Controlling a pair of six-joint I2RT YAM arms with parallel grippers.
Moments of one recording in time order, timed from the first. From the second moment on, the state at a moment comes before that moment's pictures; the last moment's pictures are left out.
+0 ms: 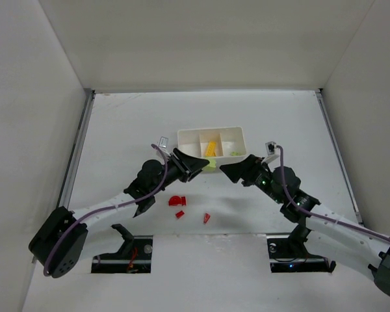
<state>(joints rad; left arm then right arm) -0.70 1.11 0.38 0.62 0.18 -1.37 0.77 0.80 0.41 0.29 0.06 0.86</state>
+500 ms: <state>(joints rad) -0.80 1.26 0.37 0.92 0.11 -1.39 0.74 0.77 0.33 0.49 0.07 1.17</state>
